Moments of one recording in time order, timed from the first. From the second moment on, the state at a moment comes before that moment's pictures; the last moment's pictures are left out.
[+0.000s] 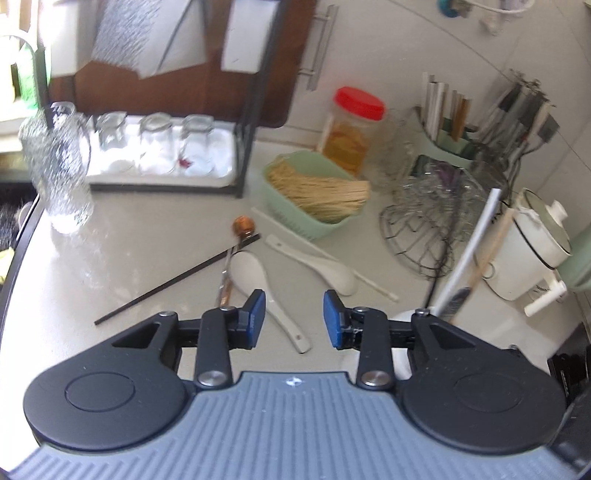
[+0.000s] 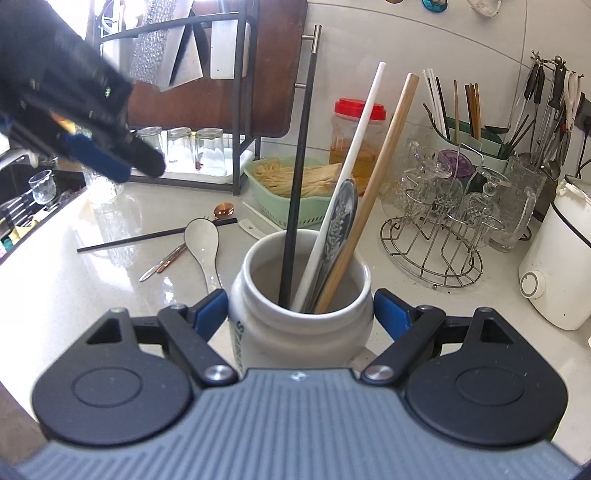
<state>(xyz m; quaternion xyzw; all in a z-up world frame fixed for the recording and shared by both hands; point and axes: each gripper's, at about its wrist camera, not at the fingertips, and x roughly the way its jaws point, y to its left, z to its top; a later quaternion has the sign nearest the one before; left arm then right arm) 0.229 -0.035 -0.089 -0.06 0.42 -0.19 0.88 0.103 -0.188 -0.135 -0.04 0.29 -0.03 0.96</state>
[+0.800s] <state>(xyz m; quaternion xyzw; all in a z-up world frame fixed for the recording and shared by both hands) 0.330 -0.025 -0.190 -0.09 0.45 -0.16 0.87 0.104 -0.186 -0.136 -0.05 0.30 -0.04 0.95</state>
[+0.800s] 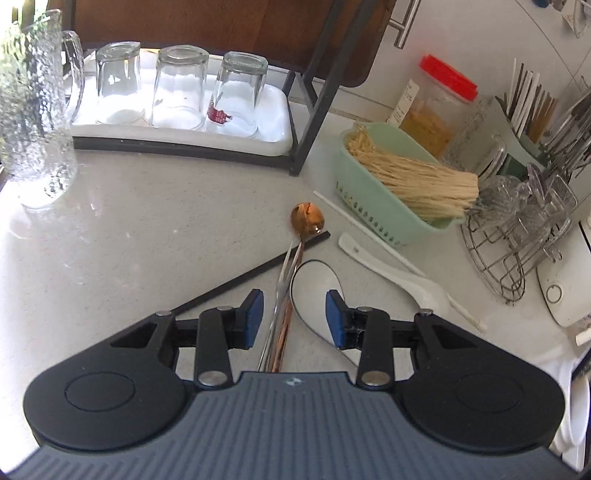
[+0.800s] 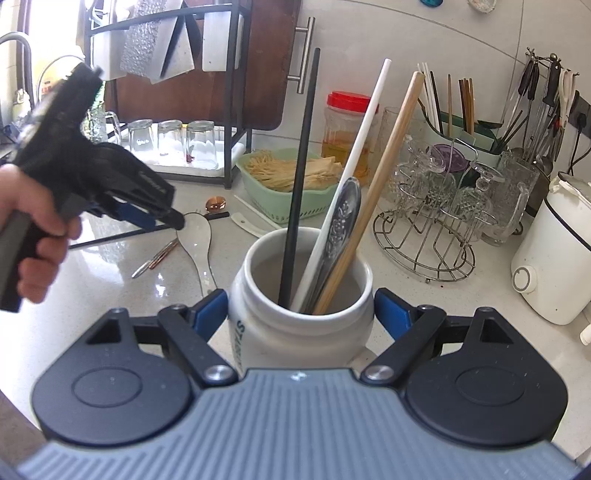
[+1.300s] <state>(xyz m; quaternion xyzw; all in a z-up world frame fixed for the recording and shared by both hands) 0.354 -0.033 -0.204 -0.09 0.44 -0.16 0.88 0.103 -0.188 -0.135 -0.05 0.30 -0.03 0.95</state>
